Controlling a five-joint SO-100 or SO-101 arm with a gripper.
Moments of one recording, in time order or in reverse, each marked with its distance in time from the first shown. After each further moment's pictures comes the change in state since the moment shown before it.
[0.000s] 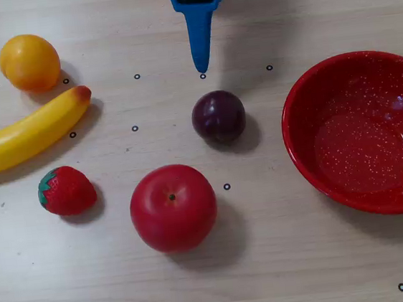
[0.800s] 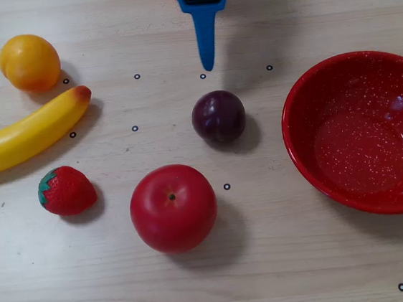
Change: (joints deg) arm 4.1 -2.0 -4.8 2.8 1.1
